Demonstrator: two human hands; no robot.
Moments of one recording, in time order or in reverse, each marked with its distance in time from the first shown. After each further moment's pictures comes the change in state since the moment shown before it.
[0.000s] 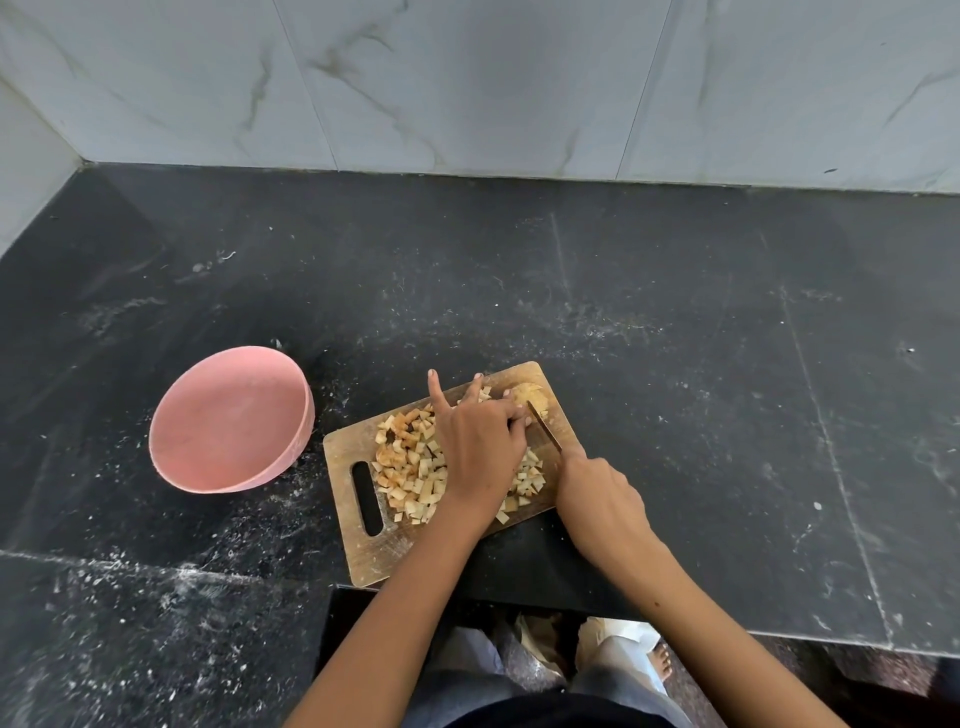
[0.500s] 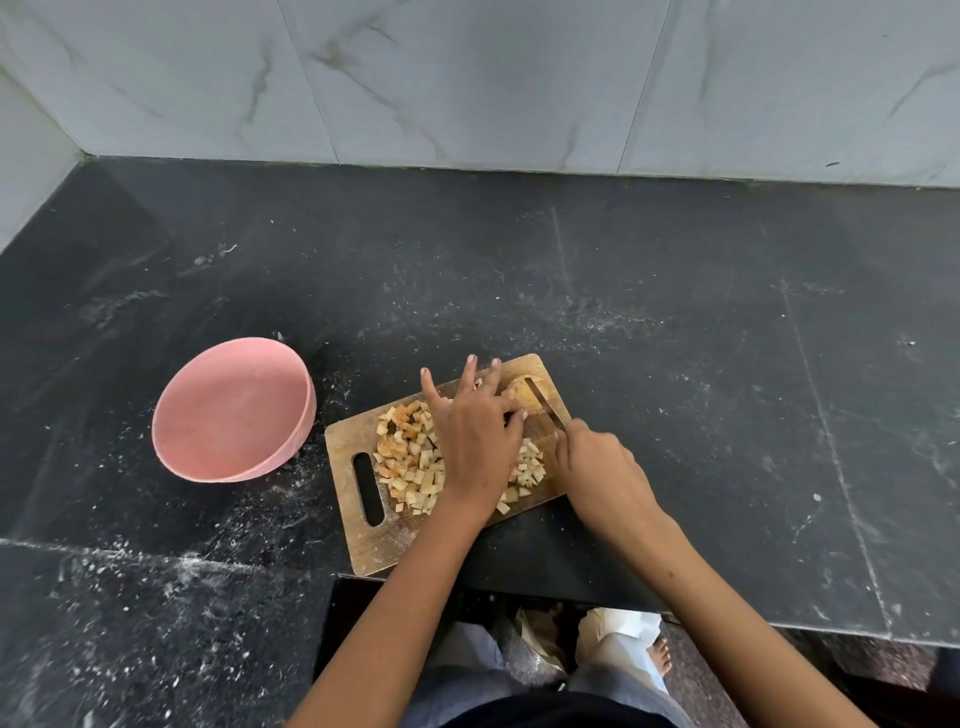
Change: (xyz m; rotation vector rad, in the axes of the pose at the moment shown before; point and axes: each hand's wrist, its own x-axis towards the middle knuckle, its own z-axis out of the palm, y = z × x) left_hand -0.004 -0.004 -0.003 0.023 -0.035 0.001; right_hand 0.000 0.000 -0.013 0.154 0.094 -0.065
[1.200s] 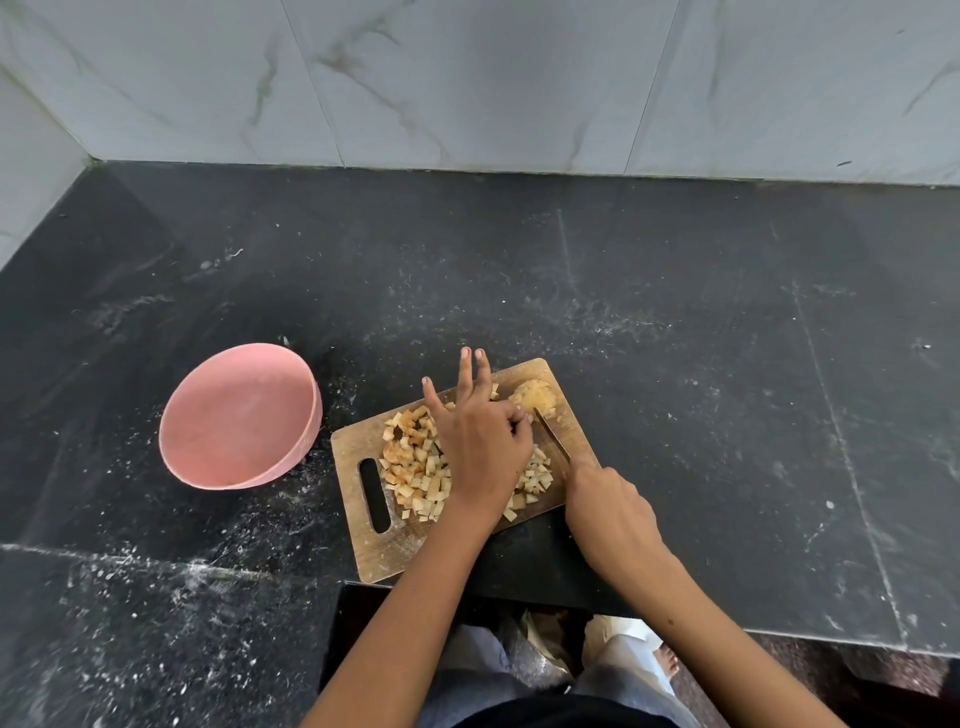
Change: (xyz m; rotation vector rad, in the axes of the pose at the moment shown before) left_hand 0.001 -0.002 0.003 -0.008 0.035 -0.068; right_hand -0.014 0.003 0.014 -0.165 -0.122 0.066
